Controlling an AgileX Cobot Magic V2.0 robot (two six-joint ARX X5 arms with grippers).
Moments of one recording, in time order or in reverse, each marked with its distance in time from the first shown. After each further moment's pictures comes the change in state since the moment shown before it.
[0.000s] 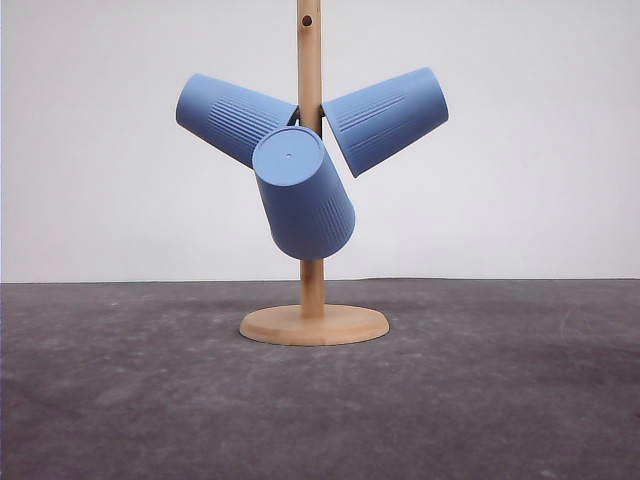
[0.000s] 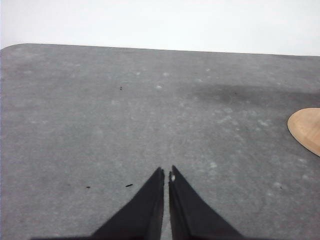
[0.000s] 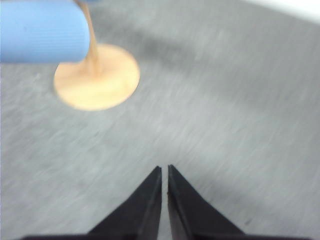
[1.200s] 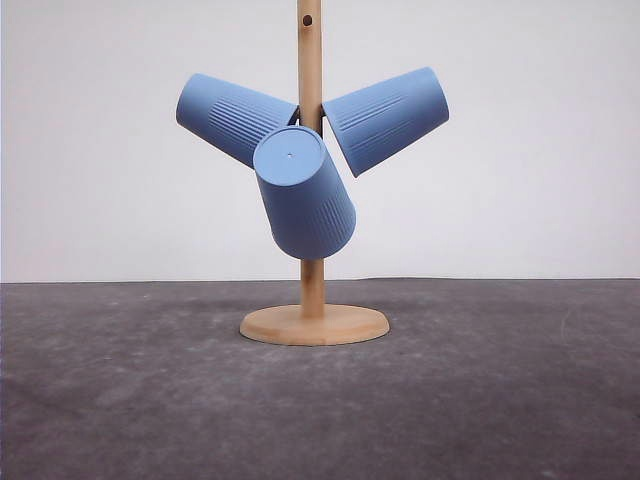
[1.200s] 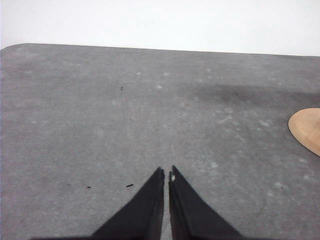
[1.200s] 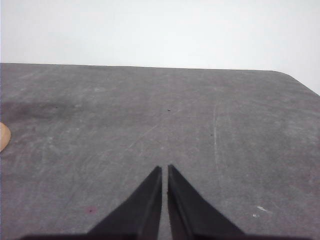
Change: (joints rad) left_arx 0.000 0.000 0.000 0.000 0.000 0.000; right_arx -0.085 -0.632 -0.646 0.430 0.300 0.231
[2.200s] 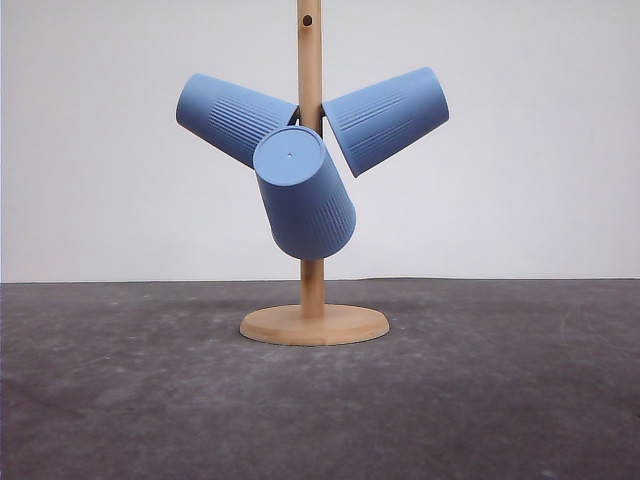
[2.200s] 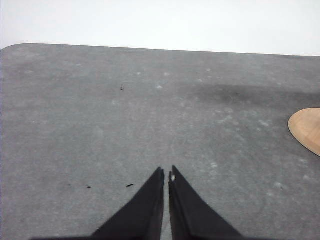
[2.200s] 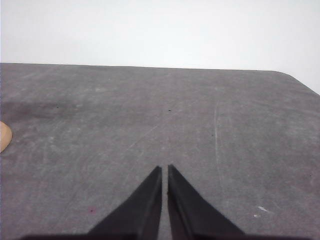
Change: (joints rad) left_arx 0.000 0.000 0.000 0.000 0.000 0.000; right_arx 0.000 0.000 0.000 0.000 0.000 0.000
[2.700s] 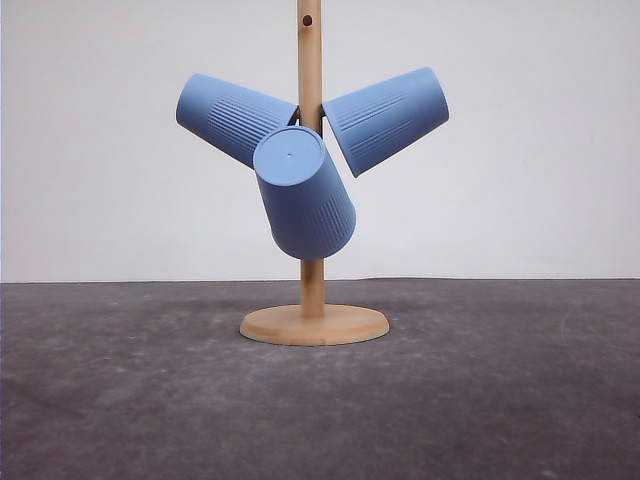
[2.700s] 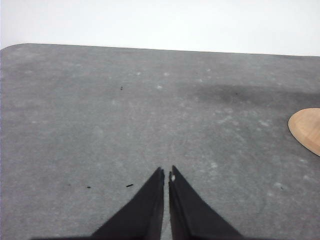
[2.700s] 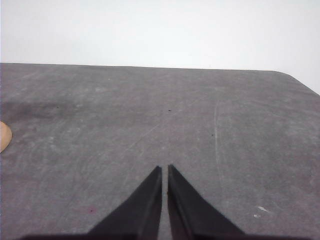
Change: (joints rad) left_arx 0.000 0.000 0.000 0.000 0.000 0.000; right_arx 0.000 0.000 0.000 0.000 0.000 0.000
